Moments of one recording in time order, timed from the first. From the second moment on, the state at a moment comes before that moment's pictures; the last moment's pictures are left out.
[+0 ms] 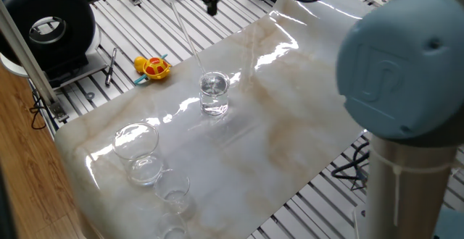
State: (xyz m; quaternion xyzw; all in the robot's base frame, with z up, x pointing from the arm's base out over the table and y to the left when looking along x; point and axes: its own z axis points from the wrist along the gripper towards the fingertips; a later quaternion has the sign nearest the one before) arm 0.638 0.021 0.237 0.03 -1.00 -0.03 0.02
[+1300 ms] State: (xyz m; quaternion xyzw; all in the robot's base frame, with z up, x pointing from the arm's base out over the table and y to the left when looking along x) arm 0.646 0.001 0.231 0.08 -1.00 -0.02 0.01
